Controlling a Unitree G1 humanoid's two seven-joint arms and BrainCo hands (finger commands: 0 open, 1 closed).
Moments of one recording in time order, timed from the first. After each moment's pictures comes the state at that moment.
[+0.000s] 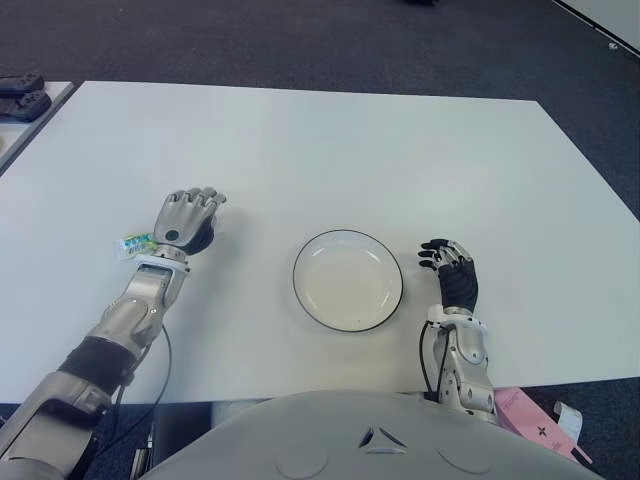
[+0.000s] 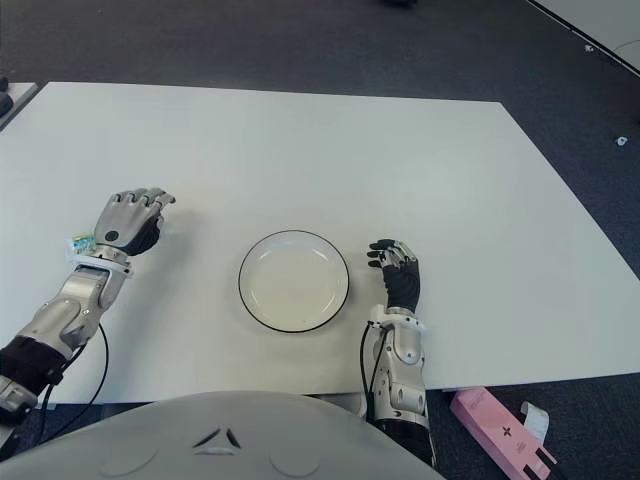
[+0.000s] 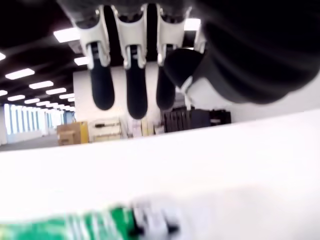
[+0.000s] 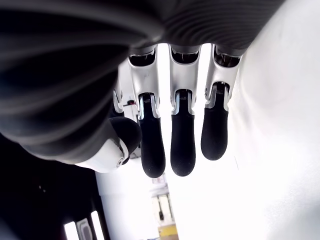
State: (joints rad) left arm -0.02 0.66 -0.35 0.16 1.00 0.10 0.45; right arm 0.30 0.06 -0.11 0.00 0.16 -0.10 -0.07
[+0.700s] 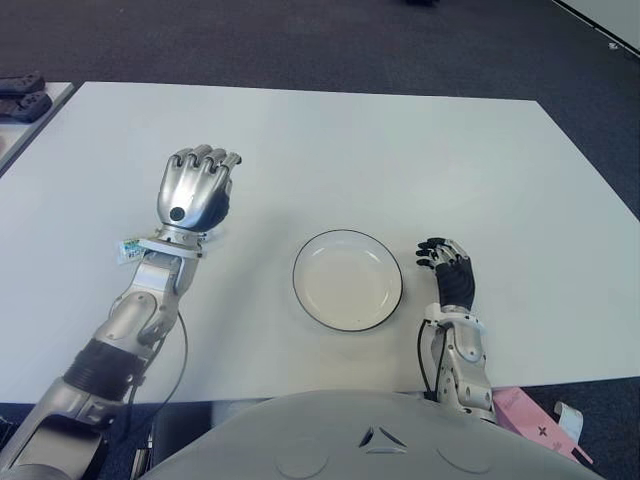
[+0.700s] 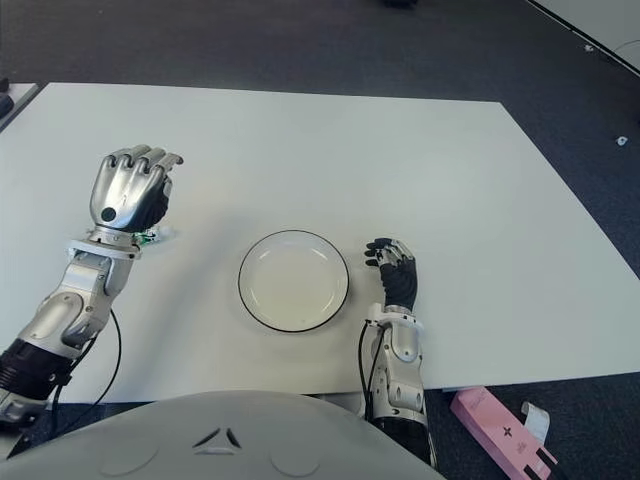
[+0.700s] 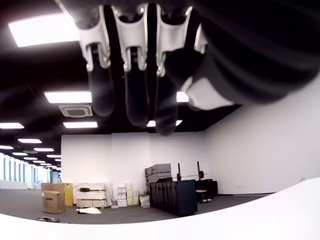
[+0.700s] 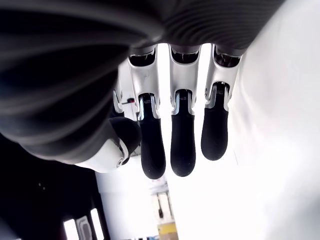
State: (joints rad) left arm 0.01 0.58 -0.29 -0.12 1.06 0.11 0.47; right arm 0.29 0.06 -0.10 0.01 0.16 -0.10 -0.08
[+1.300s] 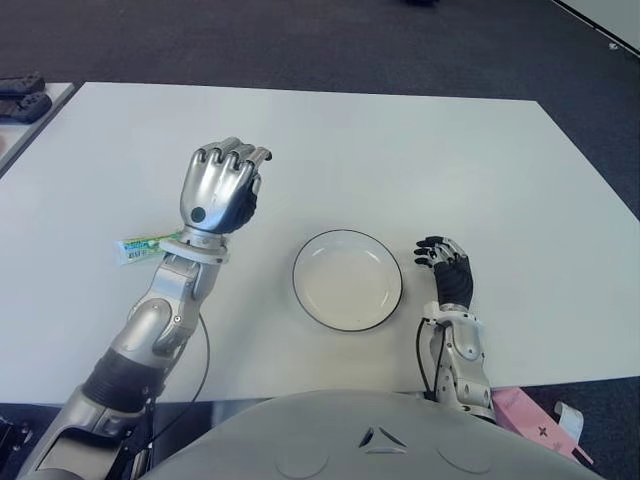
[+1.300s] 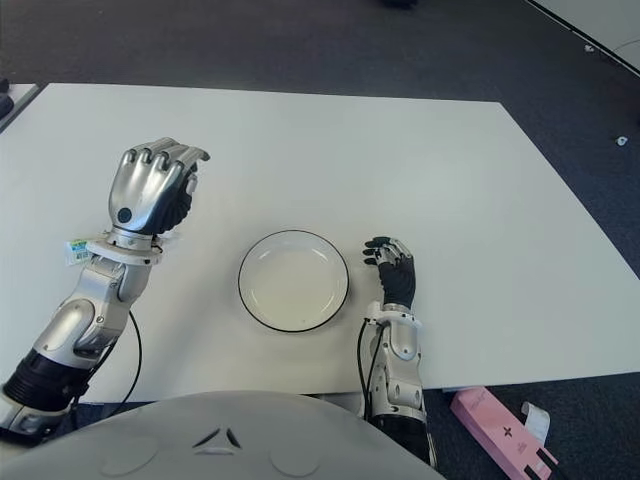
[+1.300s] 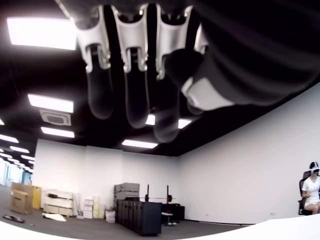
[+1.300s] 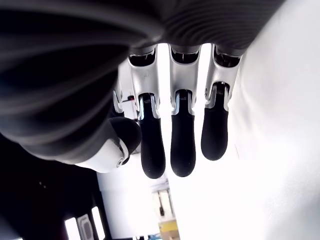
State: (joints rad) left arm 0.04 0.50 -0.28 -0.30 1.02 0.04 0.34; right arm 0.28 0.05 -0.10 0.02 0.17 -0.10 -0.07
